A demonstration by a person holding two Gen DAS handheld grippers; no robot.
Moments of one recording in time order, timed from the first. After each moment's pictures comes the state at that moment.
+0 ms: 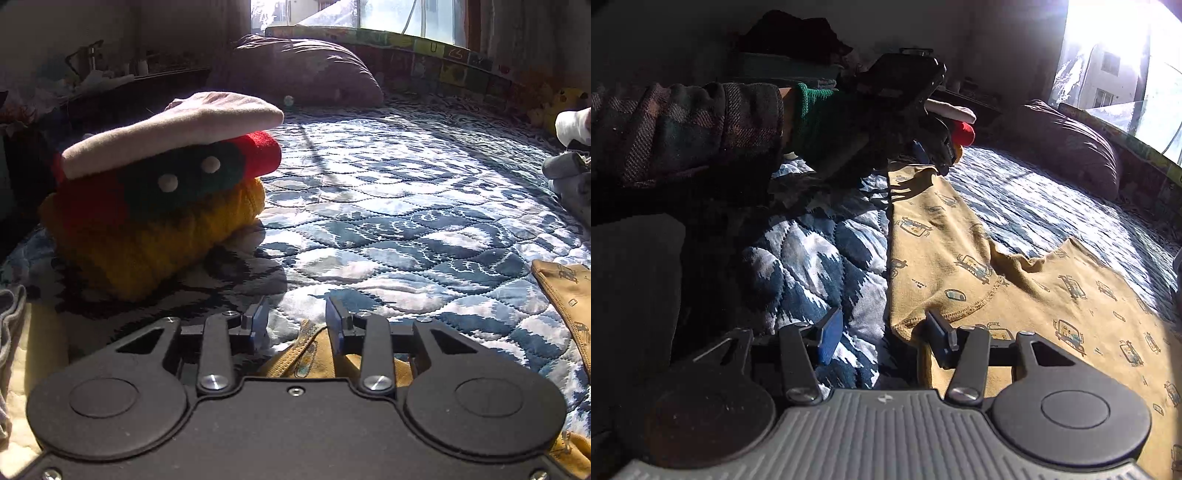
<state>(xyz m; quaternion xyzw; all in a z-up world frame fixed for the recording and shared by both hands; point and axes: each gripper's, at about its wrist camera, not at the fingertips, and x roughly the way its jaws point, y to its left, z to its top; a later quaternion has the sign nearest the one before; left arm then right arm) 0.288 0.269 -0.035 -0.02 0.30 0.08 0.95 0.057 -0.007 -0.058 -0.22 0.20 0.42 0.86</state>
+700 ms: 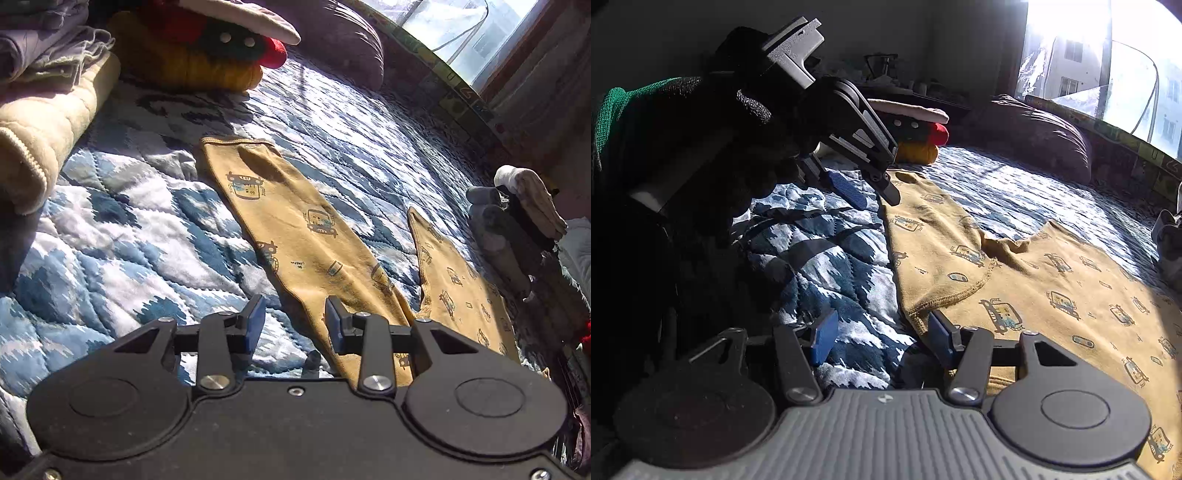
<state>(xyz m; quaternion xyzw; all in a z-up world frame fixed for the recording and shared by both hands) 0.133 0.233 -0.046 -0.30 0.36 0.01 0.88 0.034 -0.014 -0.061 -0.16 0.21 0.38 0.89</state>
